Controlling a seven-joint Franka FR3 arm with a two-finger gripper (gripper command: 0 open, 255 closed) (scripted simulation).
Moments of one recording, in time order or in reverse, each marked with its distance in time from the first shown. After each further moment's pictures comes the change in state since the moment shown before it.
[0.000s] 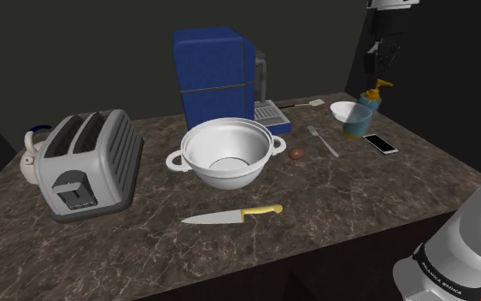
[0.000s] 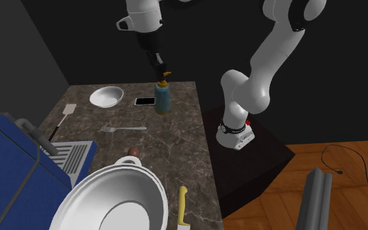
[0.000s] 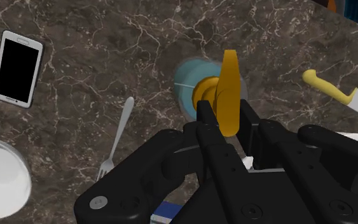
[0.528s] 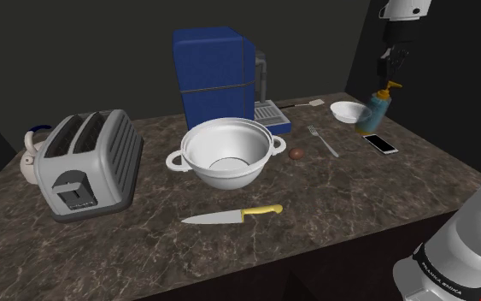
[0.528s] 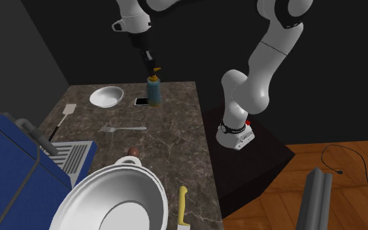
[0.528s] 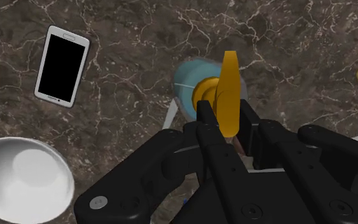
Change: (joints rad) arm -0.051 0.103 -0.151 0.022 -0.070 0.094 -0.182
